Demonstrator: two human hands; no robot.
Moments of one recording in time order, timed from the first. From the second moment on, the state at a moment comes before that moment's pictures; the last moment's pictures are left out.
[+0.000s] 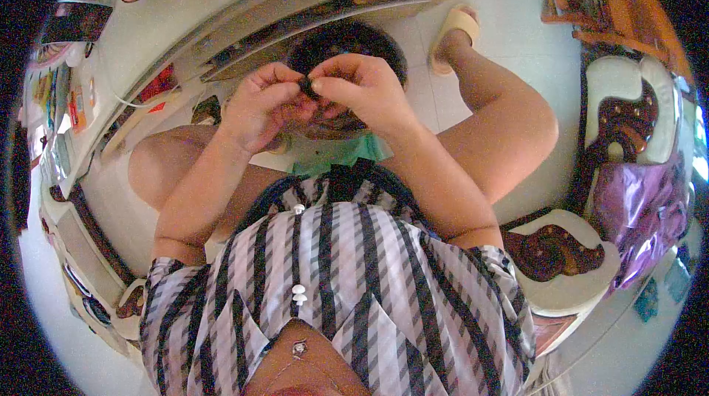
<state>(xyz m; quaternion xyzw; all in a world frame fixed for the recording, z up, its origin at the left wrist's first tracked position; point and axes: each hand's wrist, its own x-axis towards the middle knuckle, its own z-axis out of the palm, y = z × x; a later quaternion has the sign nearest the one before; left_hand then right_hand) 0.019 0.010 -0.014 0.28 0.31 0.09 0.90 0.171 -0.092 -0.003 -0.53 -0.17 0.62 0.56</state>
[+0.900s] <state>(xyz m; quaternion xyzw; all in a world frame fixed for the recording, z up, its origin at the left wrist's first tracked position) 0.023 0.010 -0.004 0.39 0.33 0.05 0.86 0.168 -0.094 0.003 -0.70 -0.40 0.40 0.44</state>
